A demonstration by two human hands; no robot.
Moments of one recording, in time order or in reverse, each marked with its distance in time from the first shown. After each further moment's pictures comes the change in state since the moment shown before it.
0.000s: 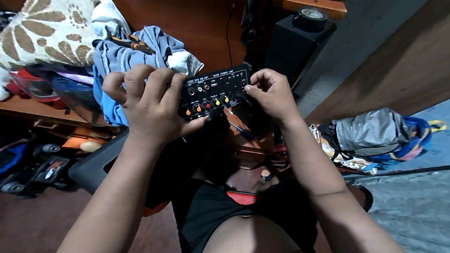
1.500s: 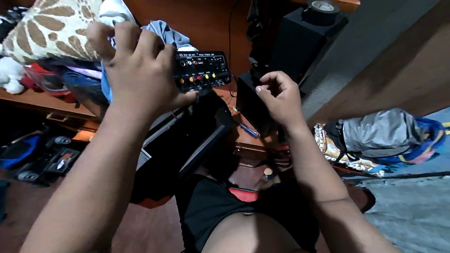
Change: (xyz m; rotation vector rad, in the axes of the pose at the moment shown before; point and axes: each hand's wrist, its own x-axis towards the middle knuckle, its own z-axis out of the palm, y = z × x) left_hand 0.049 -0.025 -0.011 0.045 -0.423 -0.099; right_hand -0.021 0.014 0.000 -0.072 0.098 -0.044
